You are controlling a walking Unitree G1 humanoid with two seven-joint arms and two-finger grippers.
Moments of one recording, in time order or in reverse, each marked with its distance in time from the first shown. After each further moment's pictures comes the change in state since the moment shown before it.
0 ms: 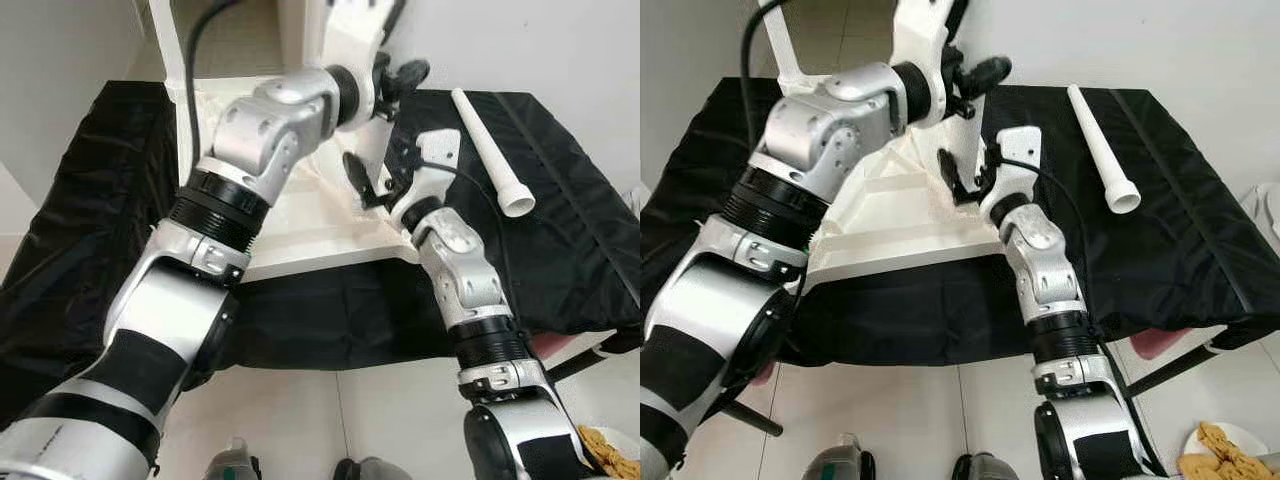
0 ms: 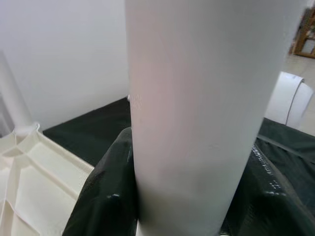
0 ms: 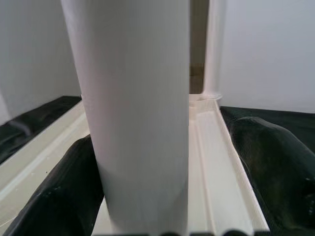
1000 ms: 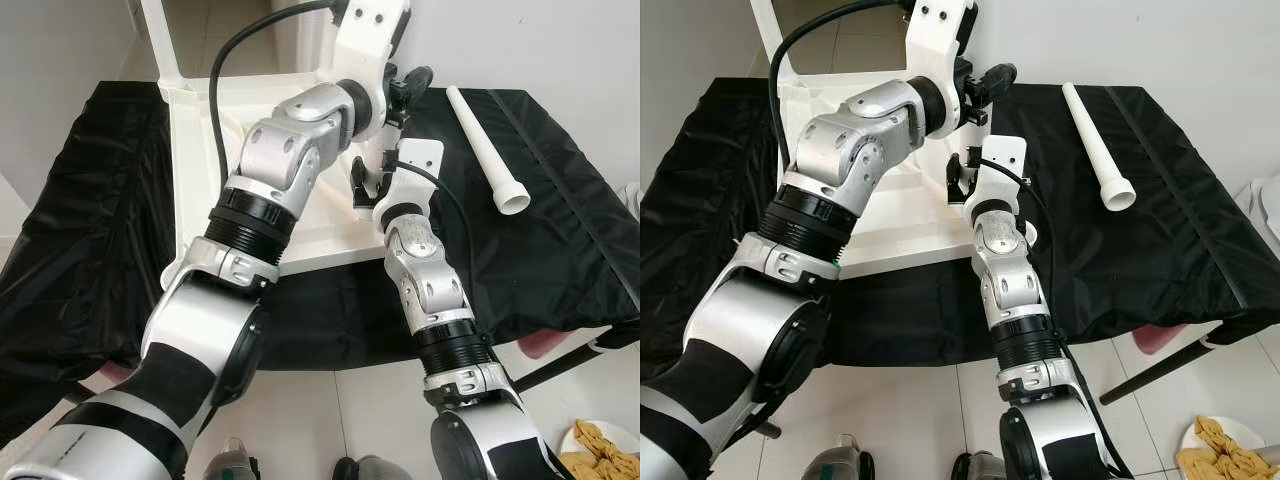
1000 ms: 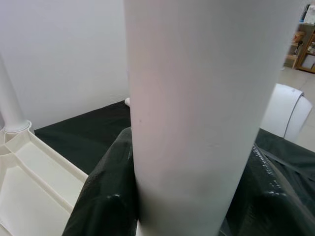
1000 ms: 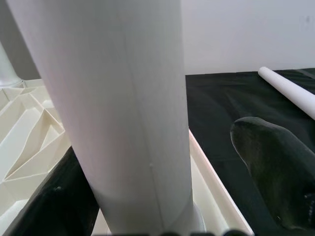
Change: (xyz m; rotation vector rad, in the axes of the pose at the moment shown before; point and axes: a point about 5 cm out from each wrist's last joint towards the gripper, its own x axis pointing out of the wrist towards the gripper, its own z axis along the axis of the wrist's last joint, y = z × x) left arm 0.004 -0.003 -0.003 -0.045 -0.045 0.057; right arm 0.001 0.013 -0.015 0.026 0.113 -0.298
